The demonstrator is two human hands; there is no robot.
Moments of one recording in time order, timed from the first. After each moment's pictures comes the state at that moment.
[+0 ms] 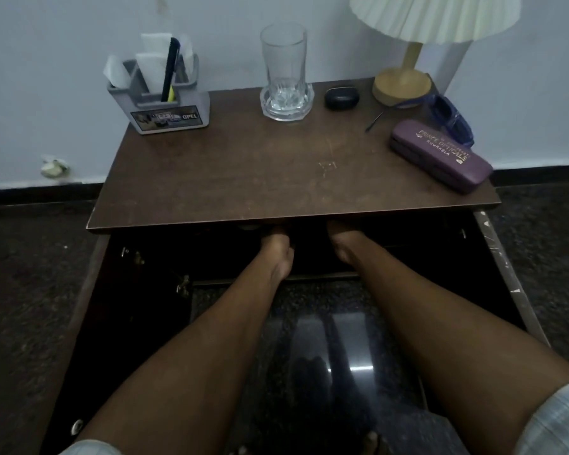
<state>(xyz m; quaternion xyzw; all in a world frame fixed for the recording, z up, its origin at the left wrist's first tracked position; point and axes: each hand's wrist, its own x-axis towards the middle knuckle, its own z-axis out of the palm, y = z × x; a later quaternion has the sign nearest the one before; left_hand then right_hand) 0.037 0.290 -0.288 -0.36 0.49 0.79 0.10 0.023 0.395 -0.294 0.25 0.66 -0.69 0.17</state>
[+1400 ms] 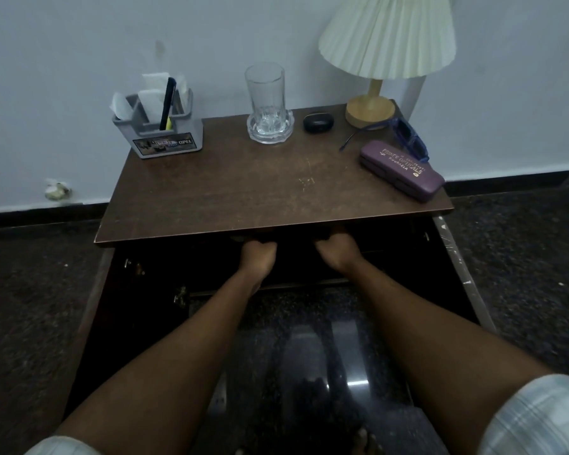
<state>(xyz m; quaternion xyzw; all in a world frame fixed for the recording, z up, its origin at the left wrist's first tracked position) 0.062 0.269 -0.266 -0.28 0.78 0.56 0.10 0.049 0.434 -0.280 0.10 0.89 -0.43 0.13</state>
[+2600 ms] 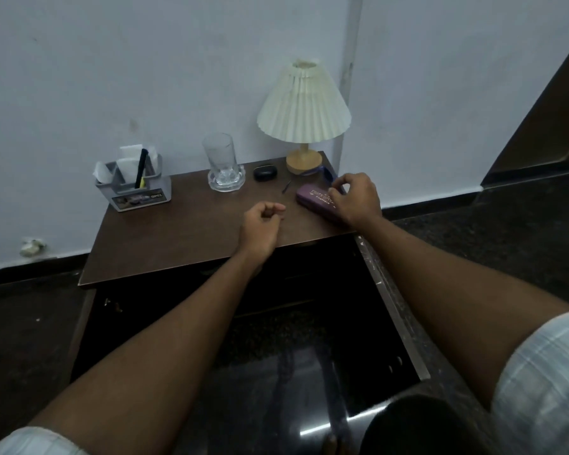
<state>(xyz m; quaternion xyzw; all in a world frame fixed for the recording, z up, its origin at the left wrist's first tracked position) 0.062 0.356 -0.133 -0.02 0.78 0.62 -0.02 0.050 0.559 -0.106 0.13 0.91 -0.36 -0.16</state>
